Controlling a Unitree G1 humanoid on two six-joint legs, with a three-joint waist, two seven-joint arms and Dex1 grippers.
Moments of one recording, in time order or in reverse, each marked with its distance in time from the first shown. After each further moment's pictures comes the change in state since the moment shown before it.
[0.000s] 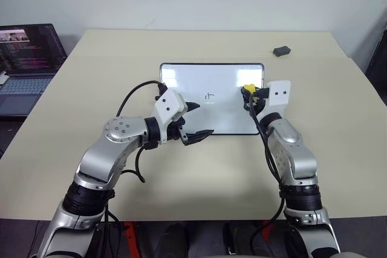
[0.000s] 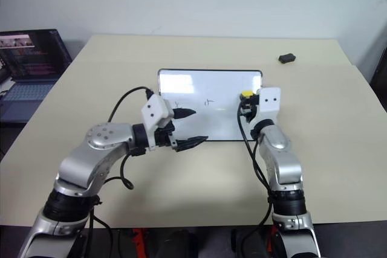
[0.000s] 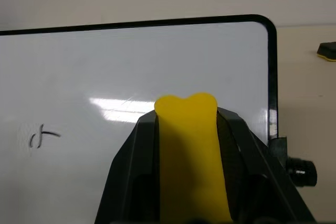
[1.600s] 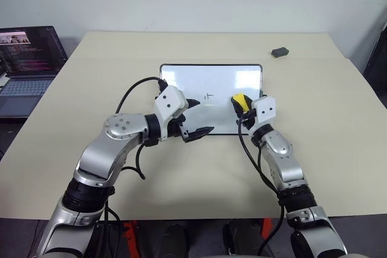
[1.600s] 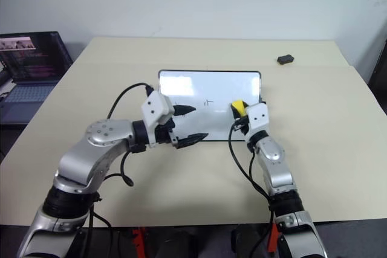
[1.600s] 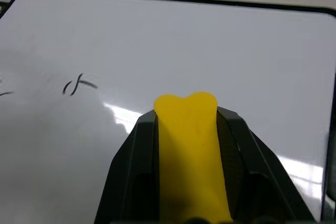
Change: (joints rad) left arm -0.032 0.009 -0.007 0.004 -0.002 0.009 0.012; right arm 0.078 -0.064 0.118 0.271 -0.067 -0.451 0.182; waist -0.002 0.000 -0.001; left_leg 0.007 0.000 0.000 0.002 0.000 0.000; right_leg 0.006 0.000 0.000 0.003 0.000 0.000
